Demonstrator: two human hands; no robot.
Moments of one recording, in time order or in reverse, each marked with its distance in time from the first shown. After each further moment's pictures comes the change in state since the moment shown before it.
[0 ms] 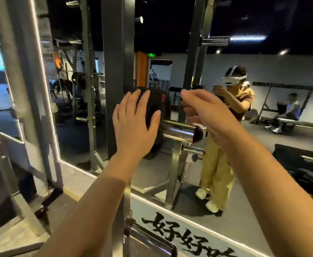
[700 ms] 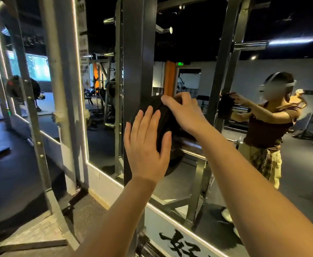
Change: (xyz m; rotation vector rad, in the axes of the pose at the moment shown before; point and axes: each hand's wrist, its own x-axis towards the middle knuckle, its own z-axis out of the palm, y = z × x) left_hand -0.019 -0.010 0.039 -0.020 0.250 -0.028; right_hand 0.110 0.045 0.068 -0.252 -0.086 -0.091
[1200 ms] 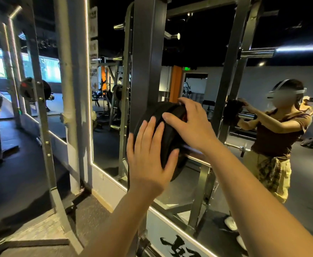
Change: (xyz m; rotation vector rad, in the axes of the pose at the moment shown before) left_hand -0.012 0.002 -0.024 0.032 -0.132 0.038; right_hand -0.022 0.003 -0.004 -0.156 0.039 -0.207
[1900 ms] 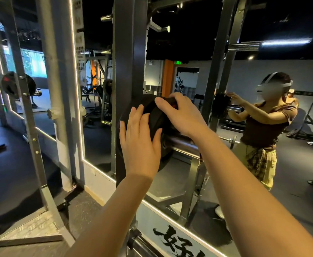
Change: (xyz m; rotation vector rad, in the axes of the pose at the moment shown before) left_hand 0.017 0.025 0.010 -0.009 0.020 -0.180; right_hand 0.012 0.020 -0.010 0.014 -0.044 -0.012
